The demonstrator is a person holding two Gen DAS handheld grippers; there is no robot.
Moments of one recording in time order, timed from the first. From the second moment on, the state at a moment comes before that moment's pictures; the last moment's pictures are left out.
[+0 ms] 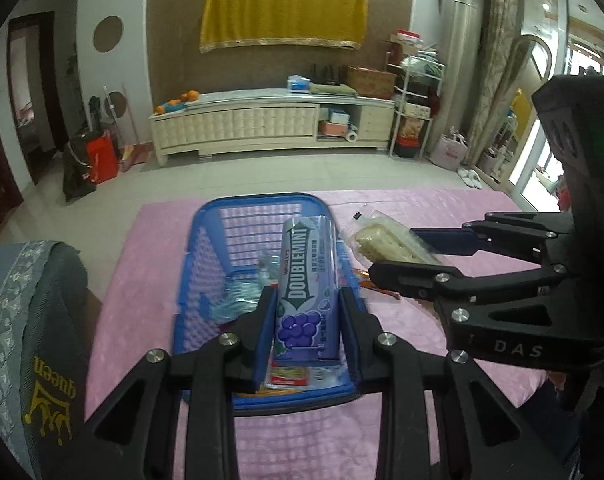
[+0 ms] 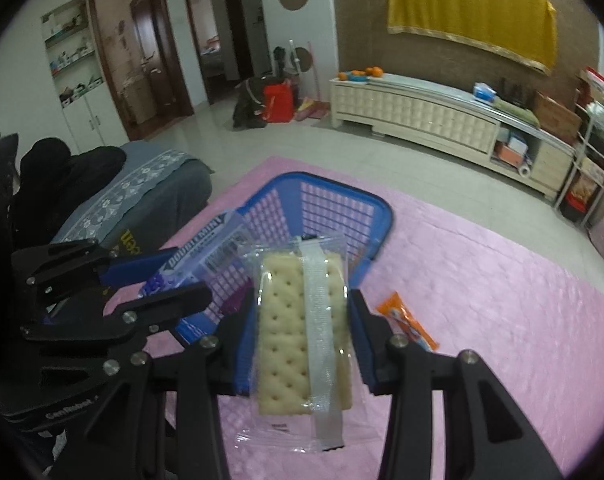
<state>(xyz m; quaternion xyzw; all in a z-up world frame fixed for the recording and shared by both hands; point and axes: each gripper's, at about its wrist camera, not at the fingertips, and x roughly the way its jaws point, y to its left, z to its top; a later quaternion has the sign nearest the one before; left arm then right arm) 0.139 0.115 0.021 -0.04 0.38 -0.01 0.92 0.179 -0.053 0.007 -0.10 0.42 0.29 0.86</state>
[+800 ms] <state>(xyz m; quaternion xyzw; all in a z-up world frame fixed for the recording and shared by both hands) 0.142 0.179 -0.010 -0.10 0.41 0.02 0.91 0.187 0.004 -0.064 -0.15 0.48 0.32 0.80</state>
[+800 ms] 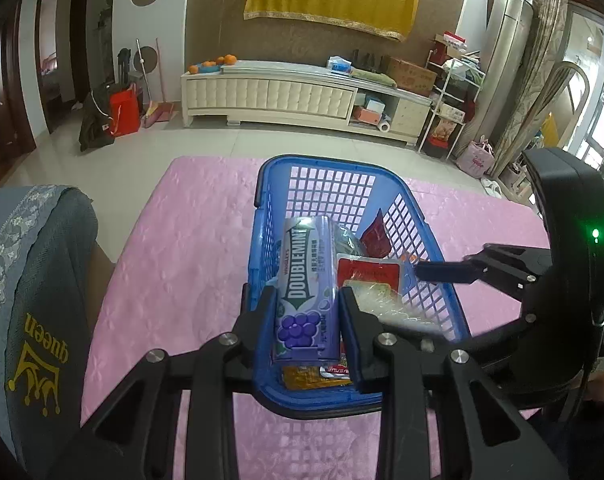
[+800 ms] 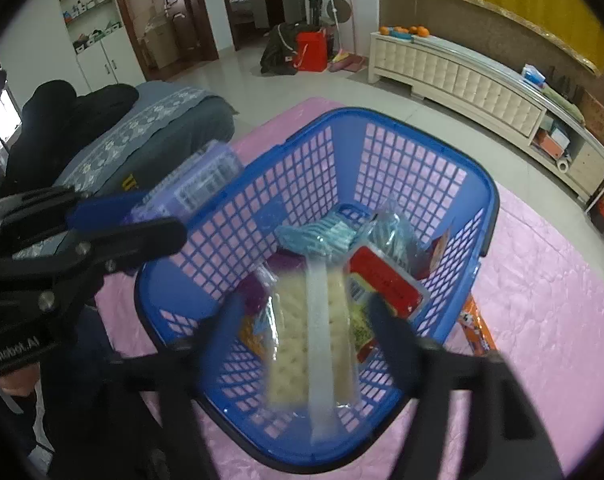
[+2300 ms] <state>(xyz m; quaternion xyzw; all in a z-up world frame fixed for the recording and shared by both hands) 0.260 0.192 -0.035 -0.08 0.47 0.01 0.88 0.291 -0.044 -0.054 -0.08 0.49 0.21 0.84</state>
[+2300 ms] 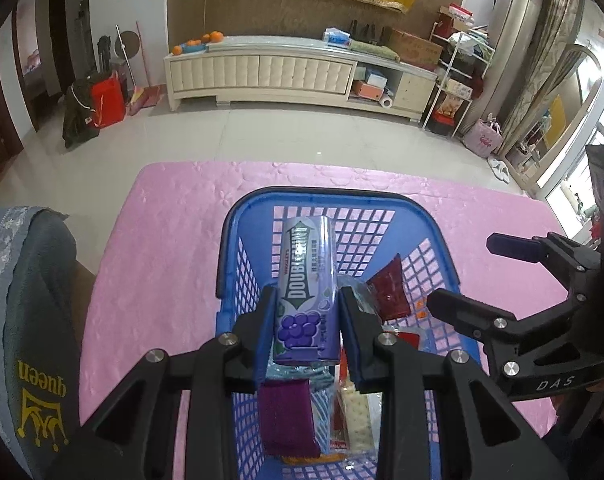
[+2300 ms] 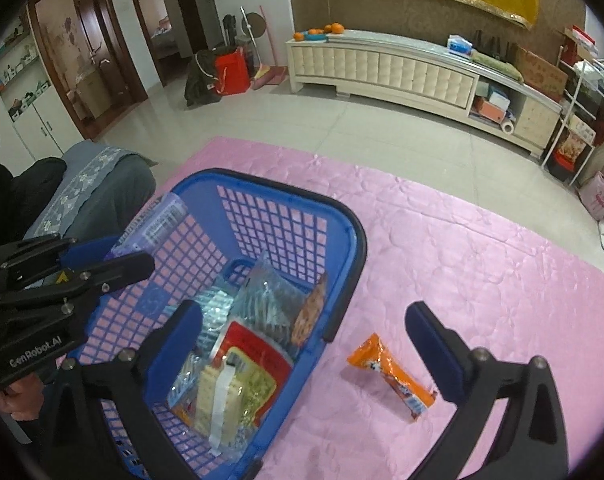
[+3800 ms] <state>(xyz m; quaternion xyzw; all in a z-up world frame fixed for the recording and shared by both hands) 0.187 0.122 -0.009 -0.06 0.47 -0.02 0.88 0.222 -0.125 -0.017 -0.07 0.47 0.21 0.86</state>
